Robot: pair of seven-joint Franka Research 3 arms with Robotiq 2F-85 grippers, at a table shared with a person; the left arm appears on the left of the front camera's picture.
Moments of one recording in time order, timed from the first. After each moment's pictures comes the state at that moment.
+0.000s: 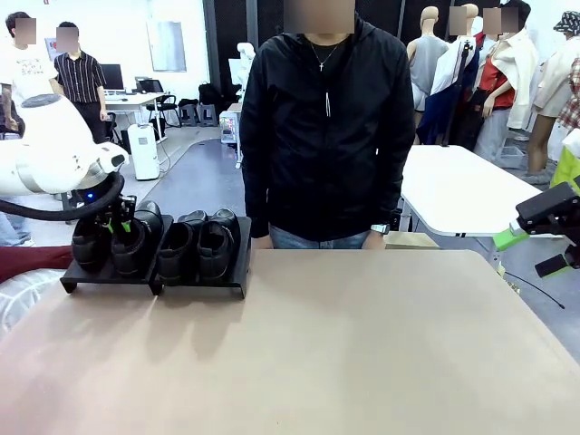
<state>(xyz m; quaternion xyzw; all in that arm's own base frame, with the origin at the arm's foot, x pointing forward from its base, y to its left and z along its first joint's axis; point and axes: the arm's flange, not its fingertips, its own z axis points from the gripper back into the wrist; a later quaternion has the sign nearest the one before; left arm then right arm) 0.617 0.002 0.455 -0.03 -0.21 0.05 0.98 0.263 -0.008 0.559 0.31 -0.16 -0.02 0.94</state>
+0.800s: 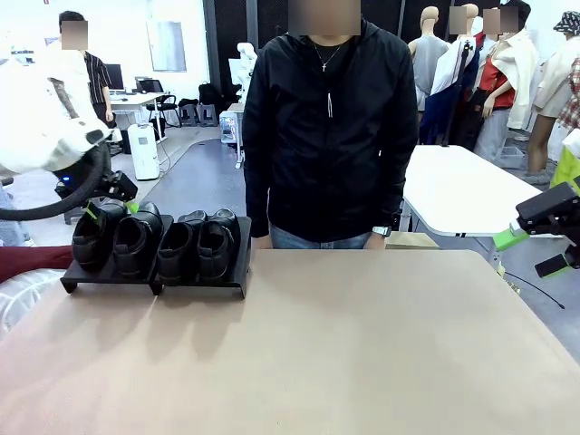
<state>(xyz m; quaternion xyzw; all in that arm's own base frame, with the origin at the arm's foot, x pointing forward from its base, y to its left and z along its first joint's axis) 0.515 -0.010 0.526 -0.12 -0.22 -0.07 0.97 0.263 -0.008 0.559 0.31 -0.16 -0.02 0.94</state>
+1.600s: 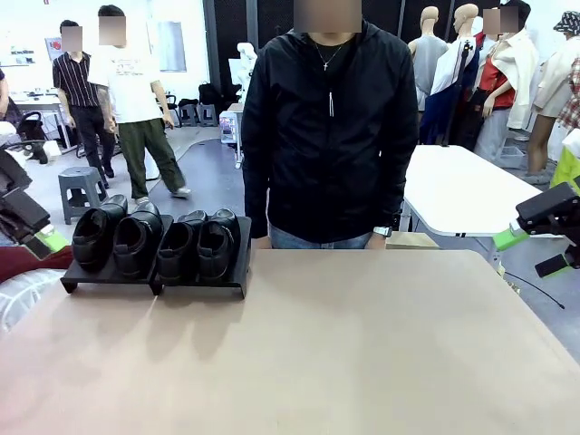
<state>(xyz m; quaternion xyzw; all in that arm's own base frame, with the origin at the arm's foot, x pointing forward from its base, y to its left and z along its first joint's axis) 0.396 0.050 0.536 -0.28 -0.08 -0.28 0.92 0.263 -0.008 0.559 0.31 -0.16 -0.02 0.94</state>
